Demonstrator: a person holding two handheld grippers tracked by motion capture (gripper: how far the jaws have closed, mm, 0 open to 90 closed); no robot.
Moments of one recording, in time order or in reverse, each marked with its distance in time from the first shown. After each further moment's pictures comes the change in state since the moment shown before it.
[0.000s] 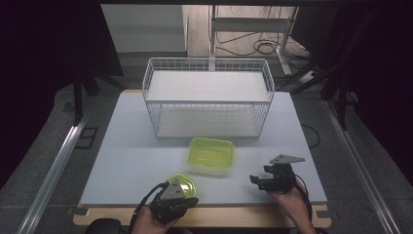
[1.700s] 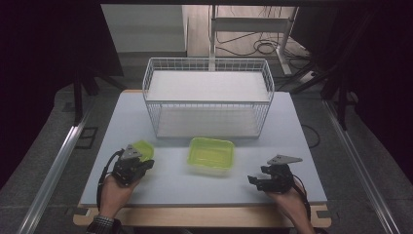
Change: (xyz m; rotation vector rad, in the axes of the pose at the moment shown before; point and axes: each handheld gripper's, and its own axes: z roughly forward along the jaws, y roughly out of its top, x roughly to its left) left arm 0.136 -0.024 -0.049 -0.028 0.331 -0.211; right arm 0.005 0.001 0.003 0.008 0.015 -0.022
